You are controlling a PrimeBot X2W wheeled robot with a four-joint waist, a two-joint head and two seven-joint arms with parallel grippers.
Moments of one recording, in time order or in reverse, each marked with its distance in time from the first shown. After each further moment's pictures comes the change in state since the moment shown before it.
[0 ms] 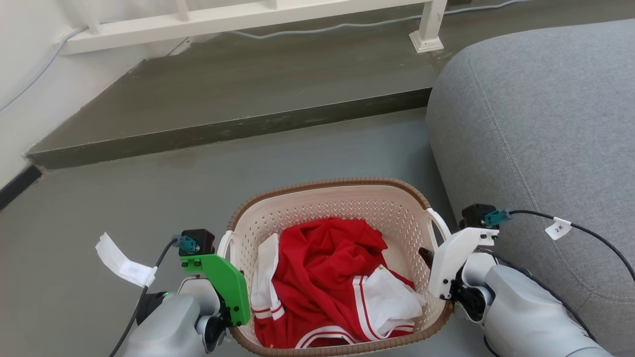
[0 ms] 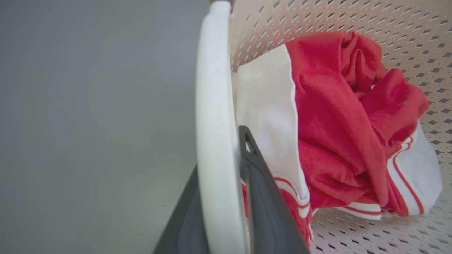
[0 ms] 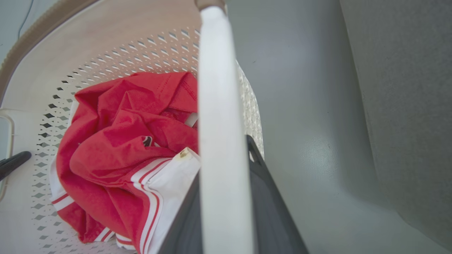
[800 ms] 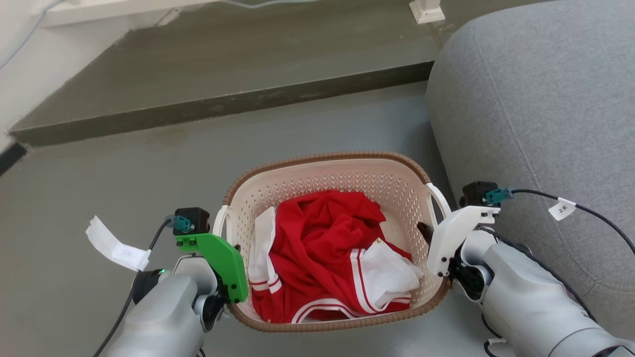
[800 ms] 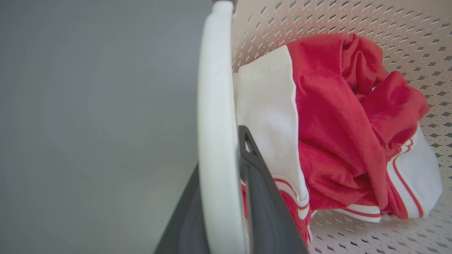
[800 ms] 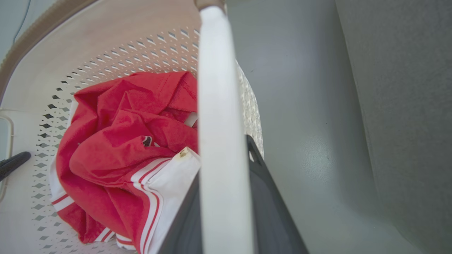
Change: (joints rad) left arm -0.057 0.001 -0.002 0.006 -0.011 0.006 -0.036; right arm -0.064 -0.003 0.021 0.004 0.018 0.000 -0.031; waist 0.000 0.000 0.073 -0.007
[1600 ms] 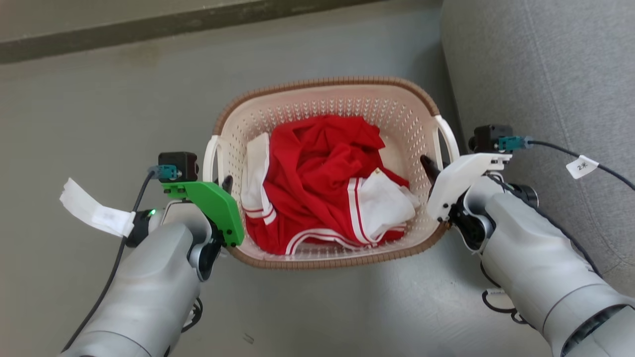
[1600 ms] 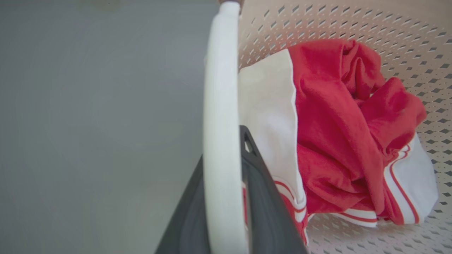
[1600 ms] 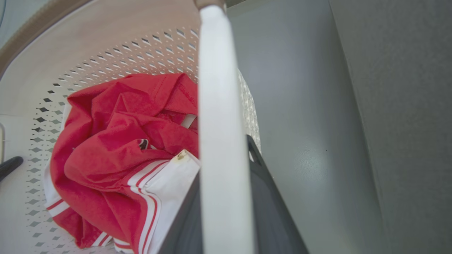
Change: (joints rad) left arm -0.151 0.006 0.005 -0.015 0.011 0.016 -0.141; right arm -0.161 -0.003 -0.007 0.016 -0.013 0.000 -0.130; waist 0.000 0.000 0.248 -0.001
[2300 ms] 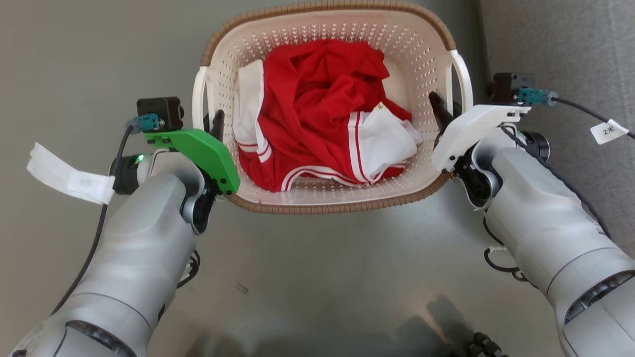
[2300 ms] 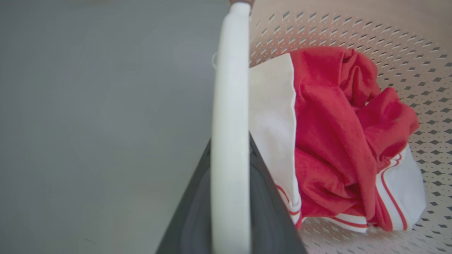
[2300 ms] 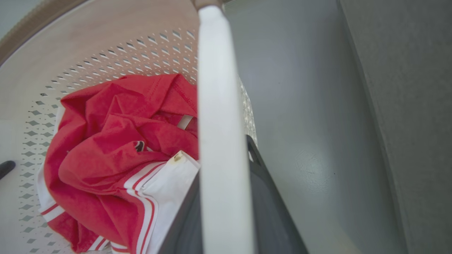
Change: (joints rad) left arm -0.131 0.000 0.028 -0.010 0.000 0.000 -0.099; right arm -0.129 -0.012 -0.021 0.009 -0.018 0.002 -0.115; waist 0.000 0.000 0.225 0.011
